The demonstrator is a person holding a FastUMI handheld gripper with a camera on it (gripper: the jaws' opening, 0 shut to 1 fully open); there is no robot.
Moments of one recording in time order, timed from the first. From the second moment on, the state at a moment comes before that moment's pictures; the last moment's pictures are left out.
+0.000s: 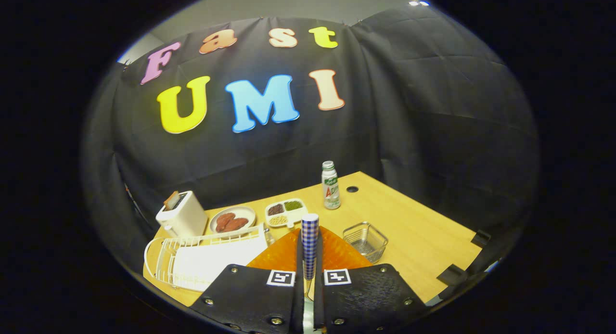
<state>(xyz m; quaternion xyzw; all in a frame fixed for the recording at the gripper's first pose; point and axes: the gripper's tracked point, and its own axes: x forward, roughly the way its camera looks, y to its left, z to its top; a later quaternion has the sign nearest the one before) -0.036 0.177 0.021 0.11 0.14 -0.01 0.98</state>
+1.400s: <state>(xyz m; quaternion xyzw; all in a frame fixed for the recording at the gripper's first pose) -0.098 0.243 -0.077 0.12 0.23 0.06 0.96</state>
